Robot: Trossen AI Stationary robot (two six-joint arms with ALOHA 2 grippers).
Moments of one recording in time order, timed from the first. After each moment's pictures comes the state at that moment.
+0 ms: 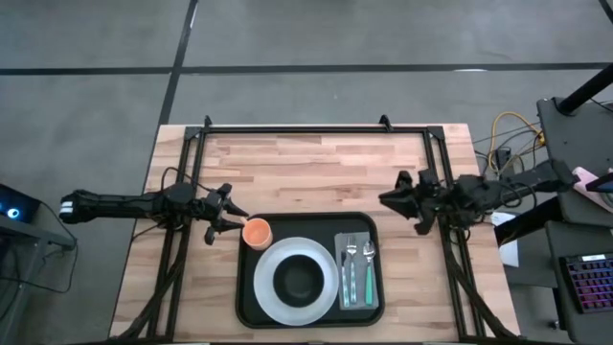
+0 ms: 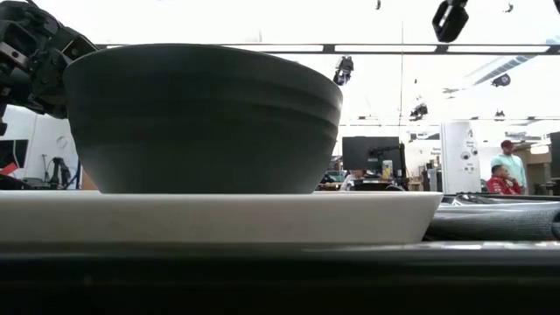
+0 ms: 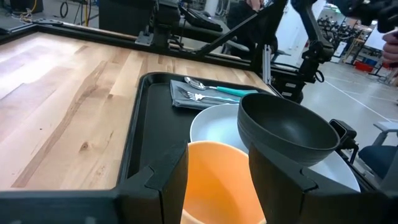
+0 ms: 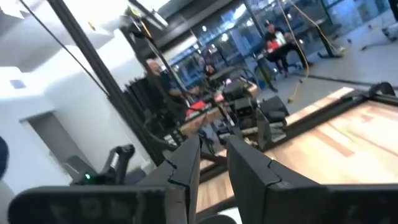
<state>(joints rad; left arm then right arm) 0.05 0.28 0.01 0.06 0.23 -0.19 0.26 0.65 0.44 0.38 0.24 0.55</state>
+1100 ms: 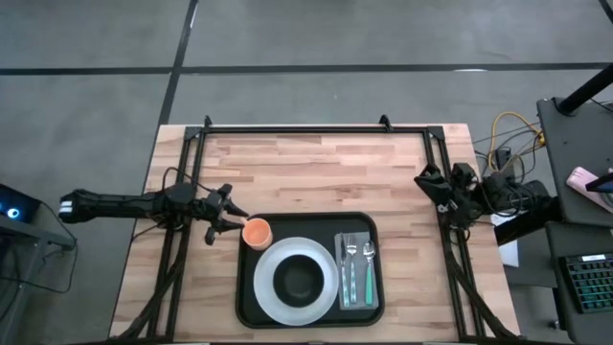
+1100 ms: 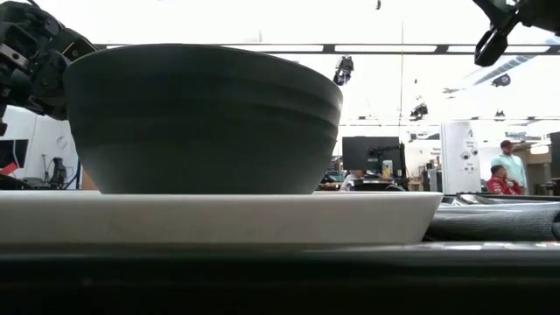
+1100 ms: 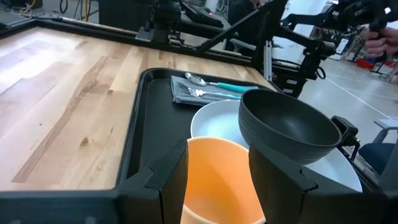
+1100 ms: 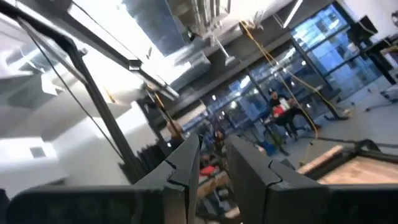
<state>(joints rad) 0.05 0.29 0.01 0.06 0.23 -0.19 0.22 0.00 0.15 0.33 0.31 0.50</state>
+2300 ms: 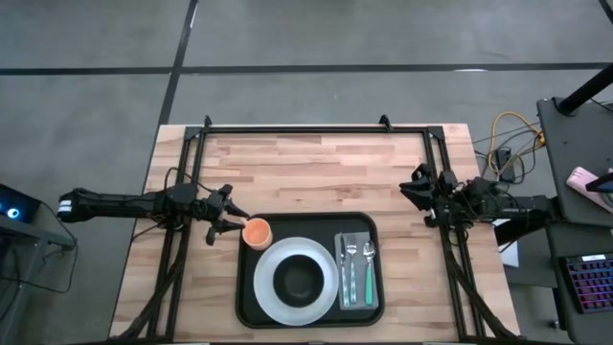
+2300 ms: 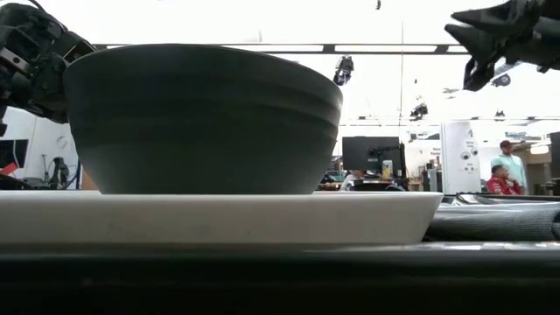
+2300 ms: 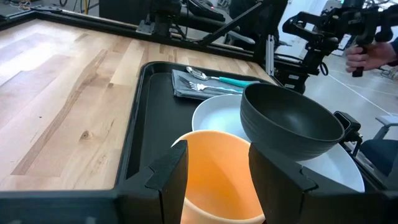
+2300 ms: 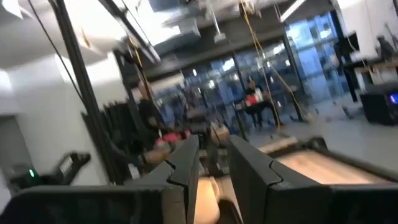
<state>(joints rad) 0.05 0.32 0.01 0.06 0.23 -0.19 0.01 0.00 0.03 0.30 0.09 0.34</state>
